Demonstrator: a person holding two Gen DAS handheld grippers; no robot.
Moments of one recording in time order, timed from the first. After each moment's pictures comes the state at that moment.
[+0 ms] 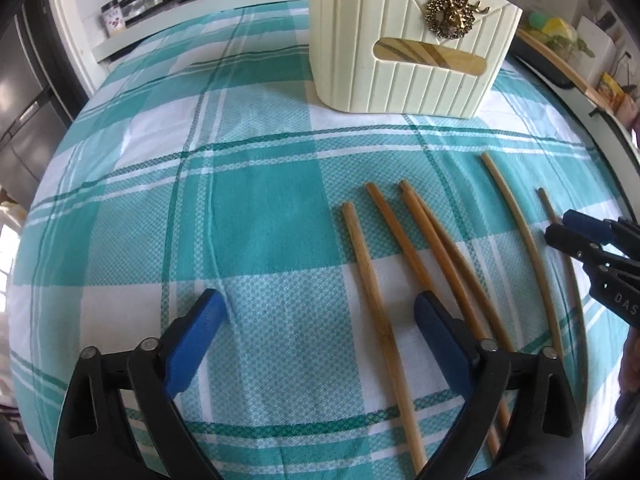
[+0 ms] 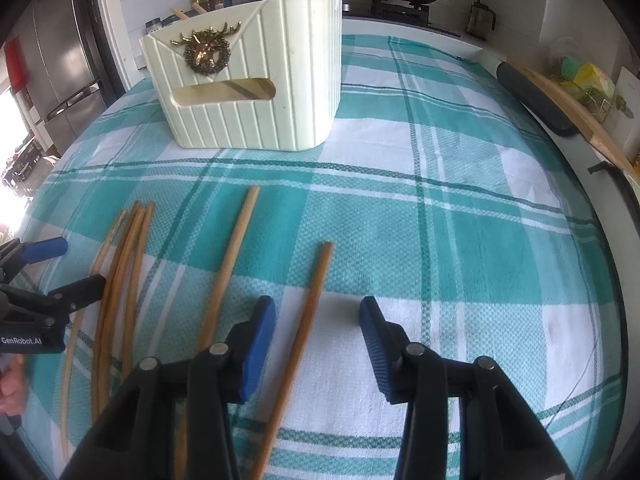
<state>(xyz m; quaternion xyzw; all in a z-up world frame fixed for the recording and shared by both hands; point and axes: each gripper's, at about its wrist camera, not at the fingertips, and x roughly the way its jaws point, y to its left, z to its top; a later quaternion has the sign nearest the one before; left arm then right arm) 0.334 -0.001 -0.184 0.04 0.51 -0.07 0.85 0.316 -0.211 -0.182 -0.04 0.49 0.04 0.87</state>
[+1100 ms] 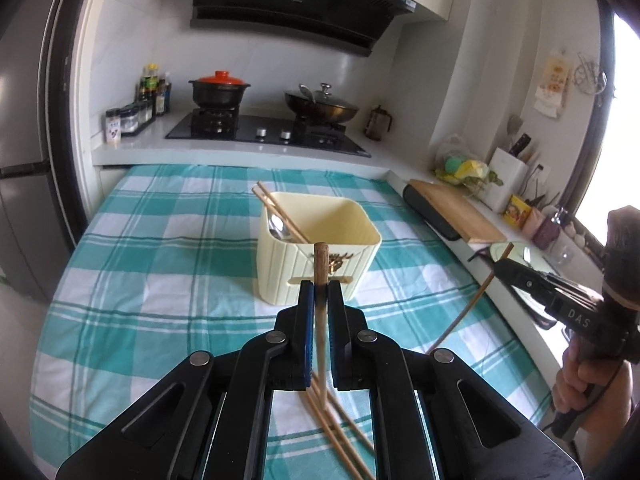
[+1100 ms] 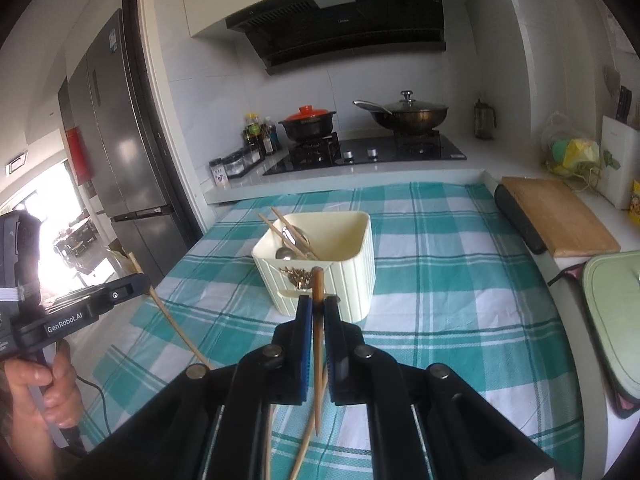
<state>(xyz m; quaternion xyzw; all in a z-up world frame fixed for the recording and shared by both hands) 0.278 0.025 -0.002 -0.07 0.30 -0.17 0.94 0.254 -0.222 0.004 0.04 0.30 0.12 0.95</state>
